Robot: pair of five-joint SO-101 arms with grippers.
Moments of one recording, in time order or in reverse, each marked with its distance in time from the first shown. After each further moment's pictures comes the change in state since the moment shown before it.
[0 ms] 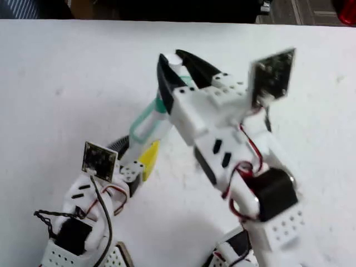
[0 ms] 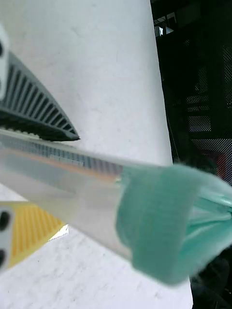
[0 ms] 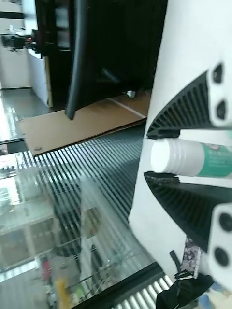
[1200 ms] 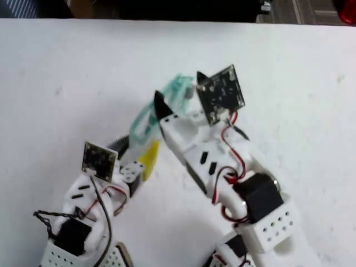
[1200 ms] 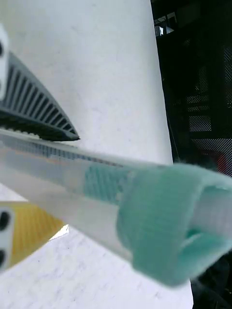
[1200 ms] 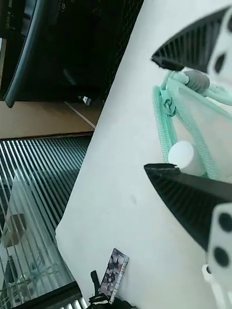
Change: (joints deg) left arm 0.1 0.1 0.0 0.0 0.0; right arm -2.9 -7.1 14.8 3.0 12.7
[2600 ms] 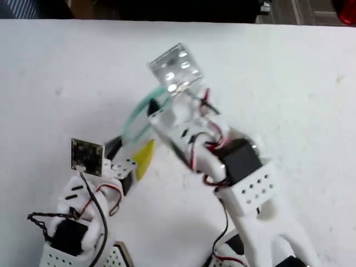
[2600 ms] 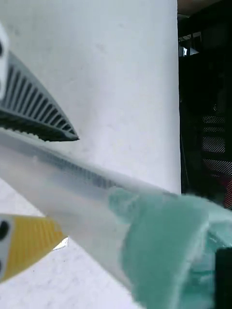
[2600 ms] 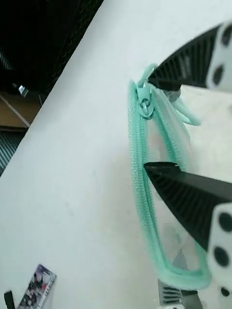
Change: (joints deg) left arm -5.1 0.1 -2.2 4.9 4.0; right arm 1.8 18.1 -15.2 15.4 7.7
